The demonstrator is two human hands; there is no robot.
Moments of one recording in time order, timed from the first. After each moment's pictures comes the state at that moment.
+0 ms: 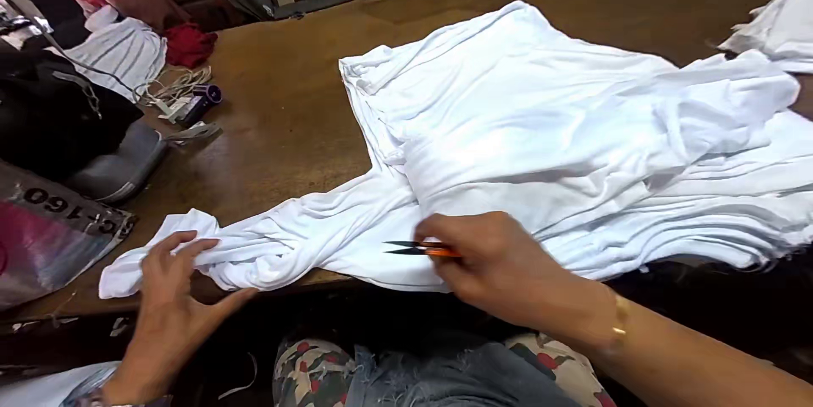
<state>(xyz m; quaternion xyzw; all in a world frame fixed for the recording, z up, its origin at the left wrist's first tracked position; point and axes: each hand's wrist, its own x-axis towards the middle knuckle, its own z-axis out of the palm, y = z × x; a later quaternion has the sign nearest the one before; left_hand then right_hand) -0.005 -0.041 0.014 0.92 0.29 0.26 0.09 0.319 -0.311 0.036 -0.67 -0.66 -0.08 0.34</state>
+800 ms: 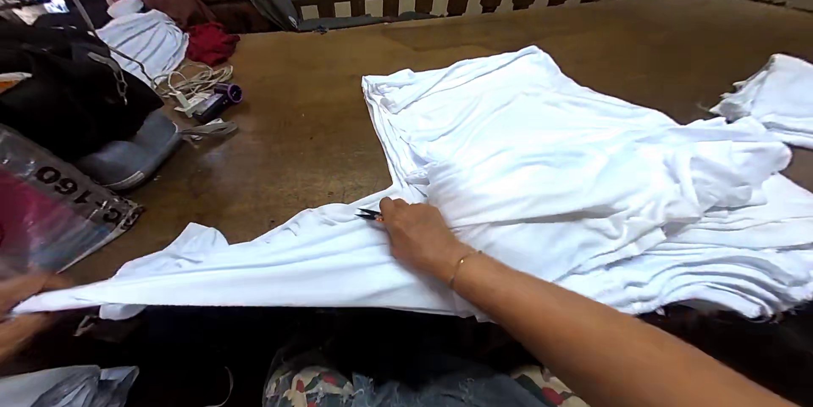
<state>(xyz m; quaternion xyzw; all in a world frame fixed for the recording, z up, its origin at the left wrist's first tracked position) -0.051 -0.040 0.129 0.83 0.52 0.09 0.17 0.313 -0.188 0.006 -0.78 -0.61 0.00 0.13</state>
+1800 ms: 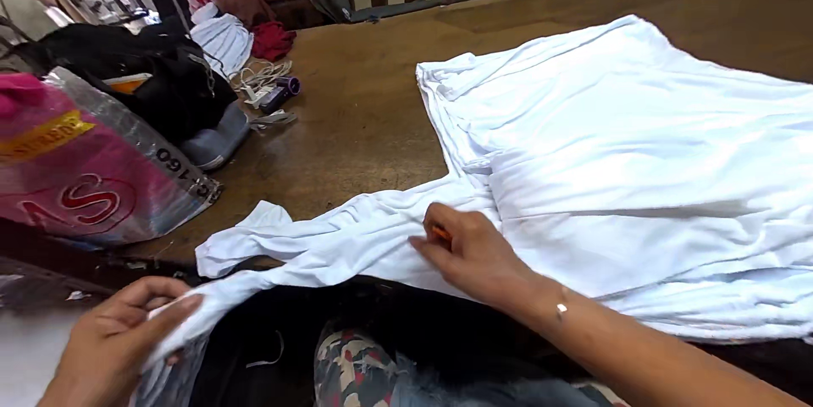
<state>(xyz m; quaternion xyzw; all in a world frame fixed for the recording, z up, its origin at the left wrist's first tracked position) -0.117 -0.078 0.077 0.70 0.47 0.34 0.43 0.269 -0.216 0.015 -0.67 -0.61 0.09 0.40</state>
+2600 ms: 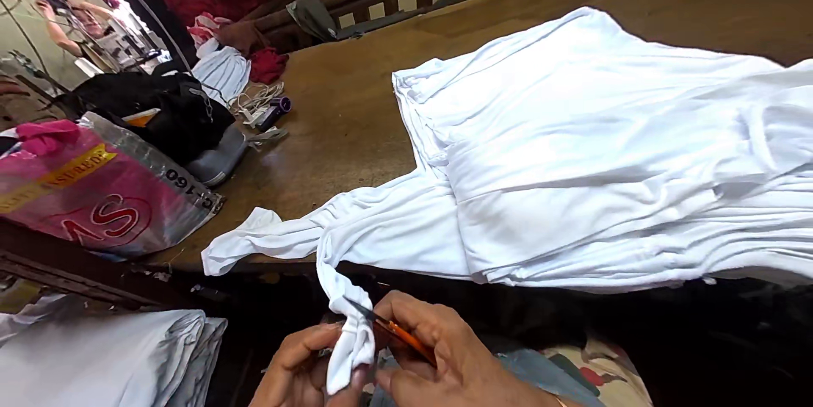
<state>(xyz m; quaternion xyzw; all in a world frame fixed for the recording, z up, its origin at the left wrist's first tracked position) 0.020 -0.270 0.049 0.66 0.21 0.51 0.51 0.193 -0.321 0.033 -0.39 -0.55 0.39 0.63</state>
